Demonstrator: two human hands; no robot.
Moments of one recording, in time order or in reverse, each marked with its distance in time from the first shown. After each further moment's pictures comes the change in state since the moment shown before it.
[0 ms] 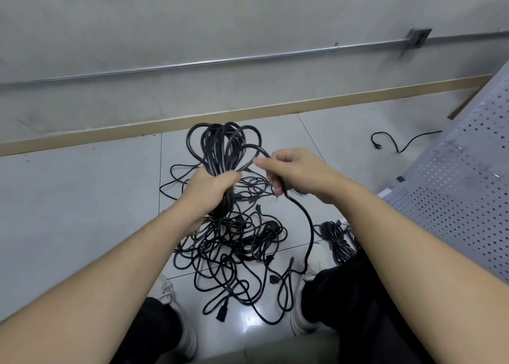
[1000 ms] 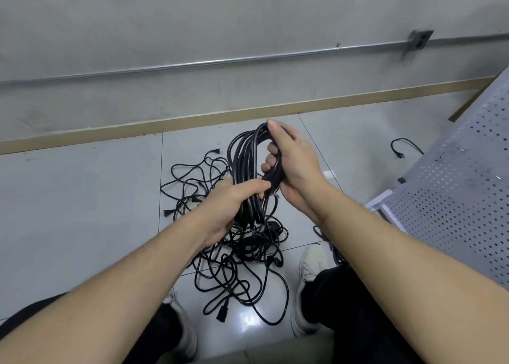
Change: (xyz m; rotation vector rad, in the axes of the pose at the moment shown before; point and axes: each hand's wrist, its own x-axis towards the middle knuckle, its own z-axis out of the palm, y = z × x) left_hand -0.028 0.013 0.023 -0.306 -0.321 -0.100; right_hand 0.022 -0.009 0.035 0.900 0.345 -0.032
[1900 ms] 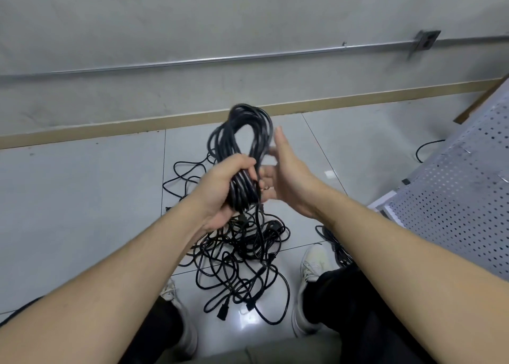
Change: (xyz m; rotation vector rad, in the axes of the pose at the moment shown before) left_hand 0.008 0.012 -0.013 -0.351 -0.109 0.027; right_hand -0.001 0.014 -0.008 -0.338 -0.278 0.270
